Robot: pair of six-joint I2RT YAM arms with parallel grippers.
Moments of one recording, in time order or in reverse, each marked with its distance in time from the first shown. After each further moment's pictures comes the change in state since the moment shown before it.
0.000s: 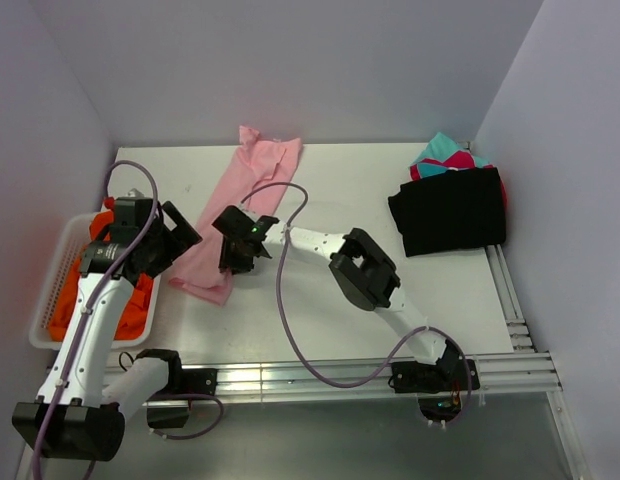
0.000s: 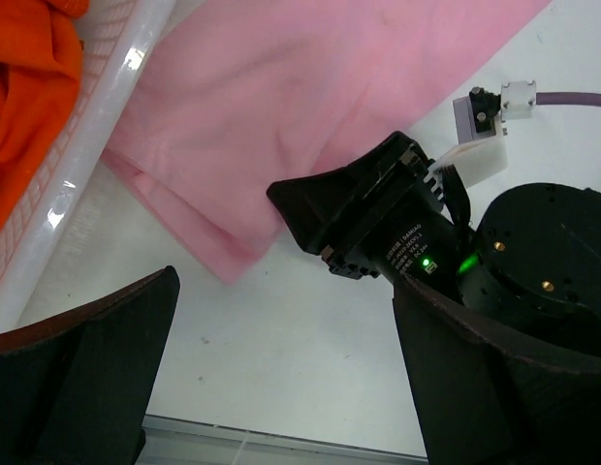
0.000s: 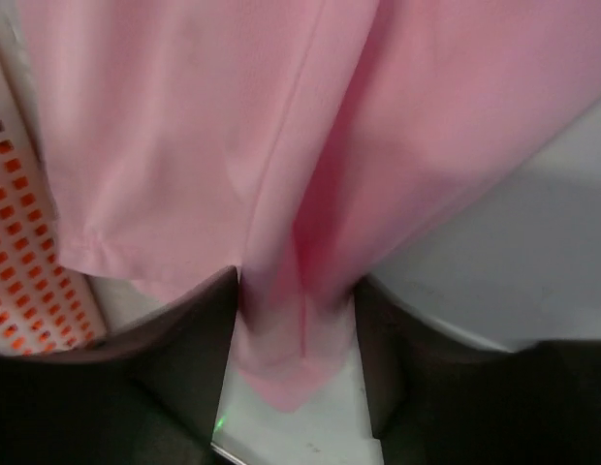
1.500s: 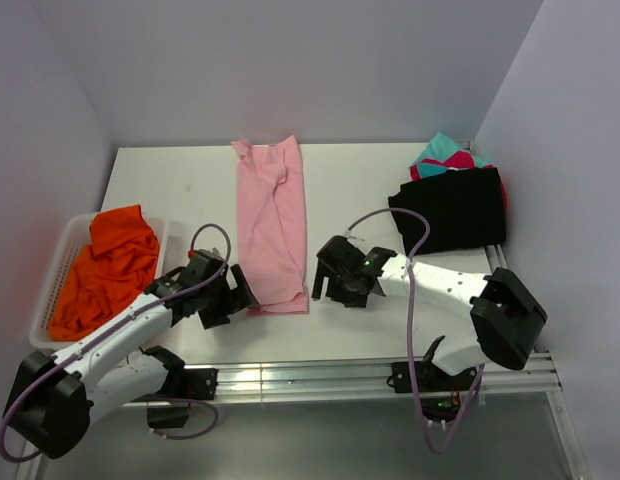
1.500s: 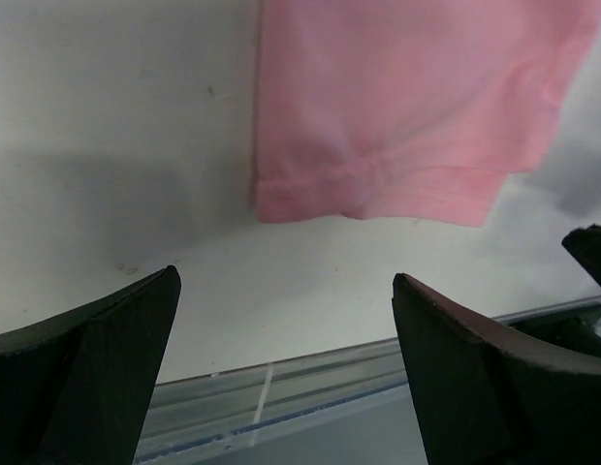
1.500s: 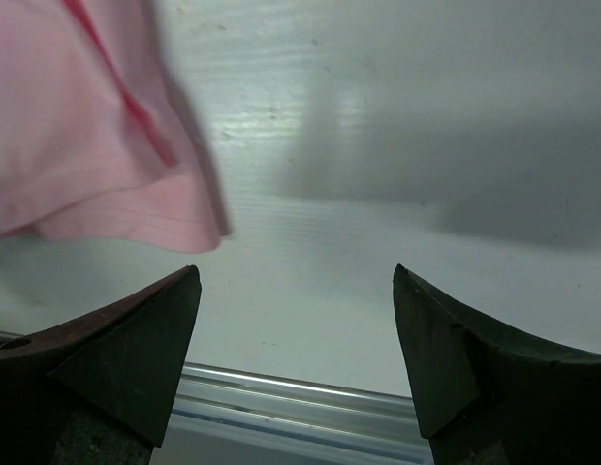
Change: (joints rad) left arm -0.454 -0.009 -0.497 0.307 0.150 -0.190; right arm -0.125 -0.961 -1.065 -0.068 0.137 -0.005
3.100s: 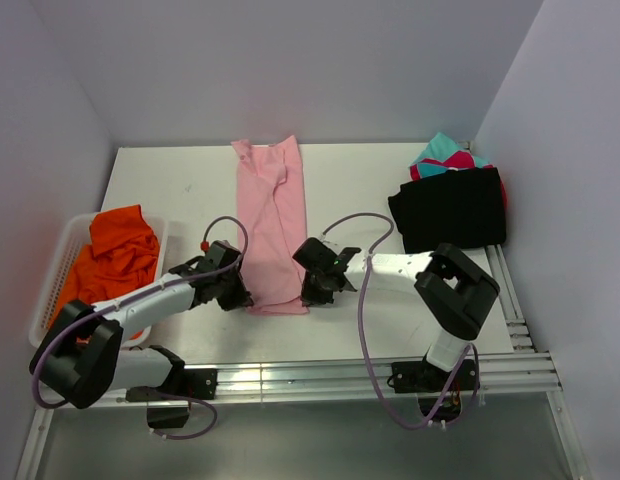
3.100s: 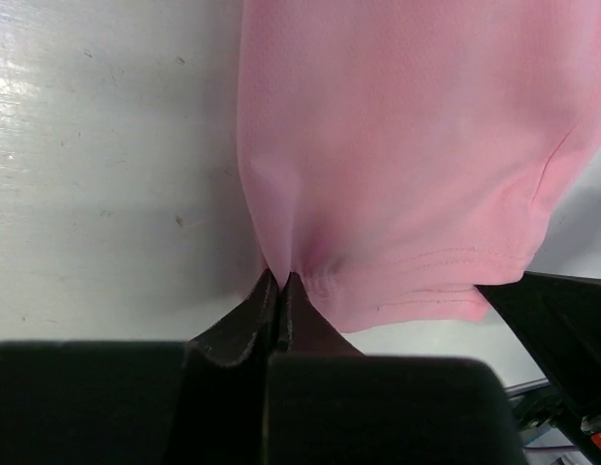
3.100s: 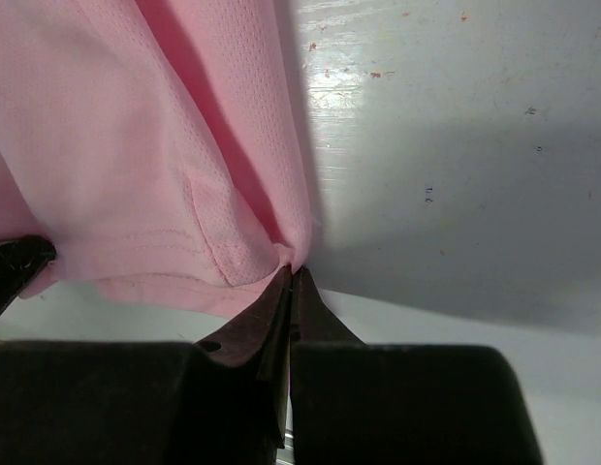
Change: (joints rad) left arm -0.016 0.304 0.020 0.237 -0.064 -0.009; right arm 0.042 0.283 0.049 0.230 -0.100 0.052
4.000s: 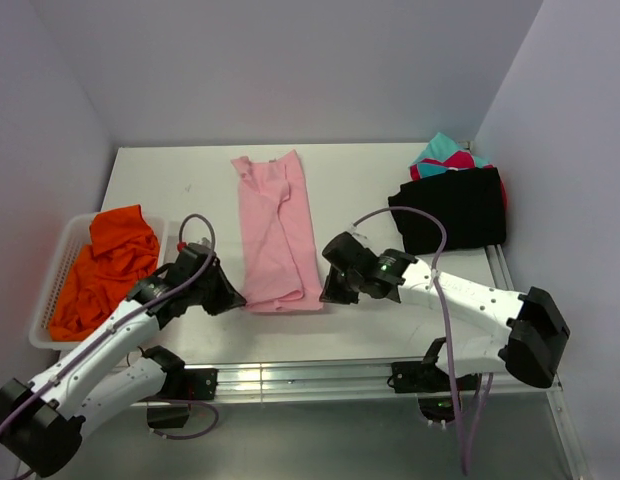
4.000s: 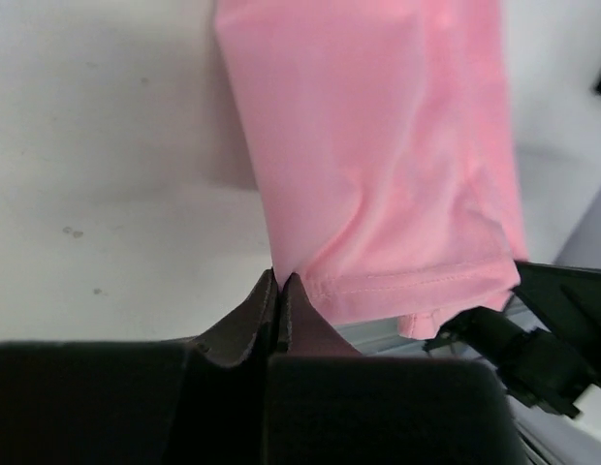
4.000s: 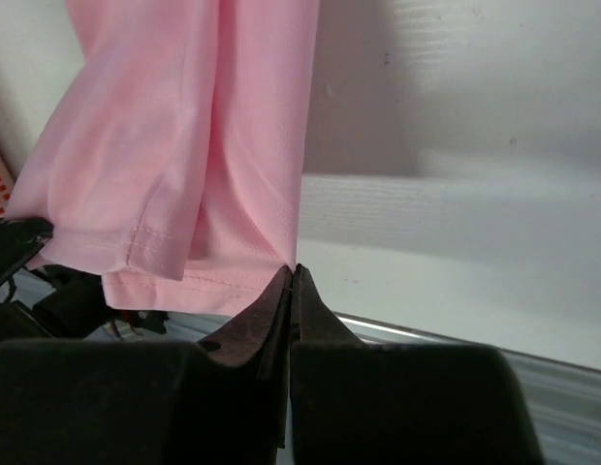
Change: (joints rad) left arm -0.005 -0.396 0.058 -0.324 0.043 -0.094; right arm 0.006 -0.436 -0.056 -0.250 0.044 0.041
